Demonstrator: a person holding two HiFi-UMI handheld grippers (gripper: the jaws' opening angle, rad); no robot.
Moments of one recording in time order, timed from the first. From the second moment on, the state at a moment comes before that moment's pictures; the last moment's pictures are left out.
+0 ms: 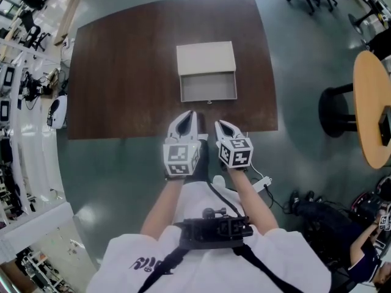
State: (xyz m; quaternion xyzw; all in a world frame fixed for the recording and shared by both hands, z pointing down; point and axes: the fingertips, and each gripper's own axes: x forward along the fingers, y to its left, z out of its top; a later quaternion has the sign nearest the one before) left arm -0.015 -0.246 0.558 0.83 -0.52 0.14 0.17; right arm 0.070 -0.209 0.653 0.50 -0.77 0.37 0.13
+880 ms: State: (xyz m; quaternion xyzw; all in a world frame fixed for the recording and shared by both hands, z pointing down) left arm -0.054 -0.337 0.601 0.82 -0.51 0.16 0.20; right arm 0.048 -0.283 0.758 0.51 -0.71 0.46 0.19
